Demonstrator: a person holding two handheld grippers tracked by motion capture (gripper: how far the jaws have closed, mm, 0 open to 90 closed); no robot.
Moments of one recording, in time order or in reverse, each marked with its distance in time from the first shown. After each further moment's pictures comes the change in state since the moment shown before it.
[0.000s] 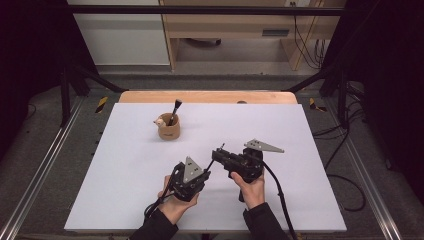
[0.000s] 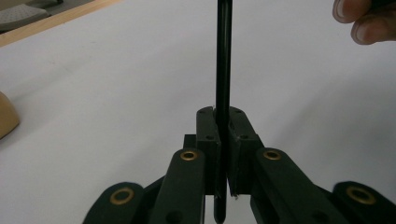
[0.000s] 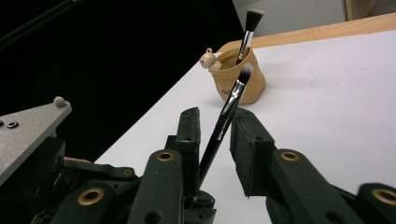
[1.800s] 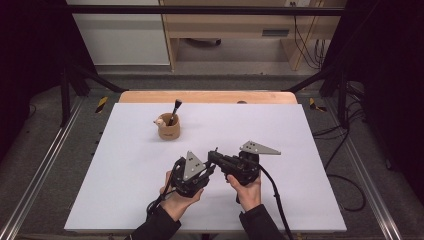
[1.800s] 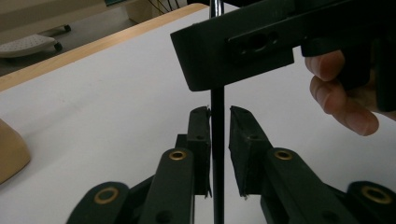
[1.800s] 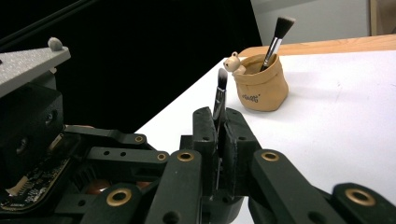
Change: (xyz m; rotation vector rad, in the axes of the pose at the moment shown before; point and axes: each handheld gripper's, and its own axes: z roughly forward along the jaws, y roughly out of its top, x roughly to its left) left arm -0.004 0.023 -0.011 -0.094 0.006 0.011; right arm 0.014 -0.002 0.002 -0.015 0.066 -0.086
